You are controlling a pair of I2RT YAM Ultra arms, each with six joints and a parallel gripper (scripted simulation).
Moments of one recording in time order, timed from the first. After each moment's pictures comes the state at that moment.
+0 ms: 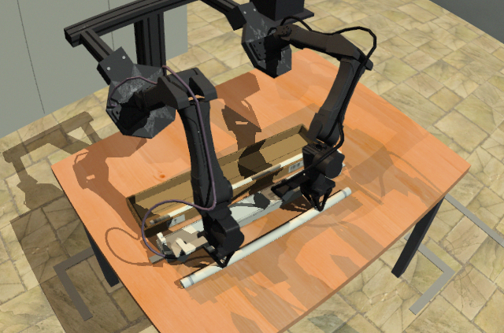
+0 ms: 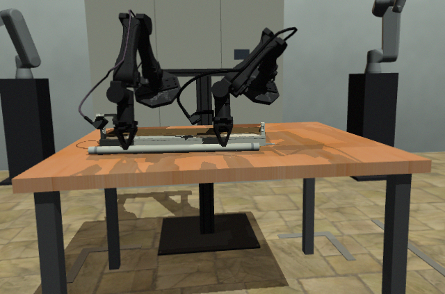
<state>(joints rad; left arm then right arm) -0.77 2.25 1.65 -0.09 -0.74 1.47 -0.36 1.65 1.32 -0.30 -0.06 1.48</state>
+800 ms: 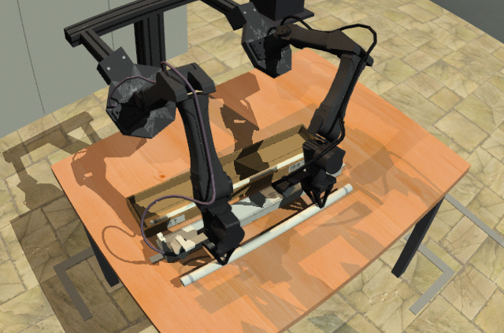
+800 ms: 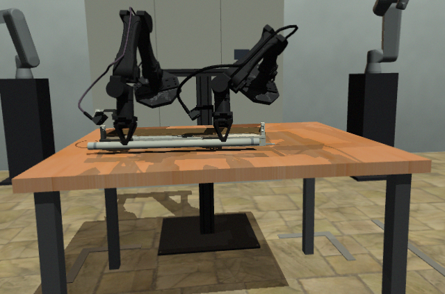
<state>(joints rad) -0.79 2.22 1.64 -0.11 -0.76 1.46 -0.36 1.61 1.32 -0.34 -0.06 1.47</state>
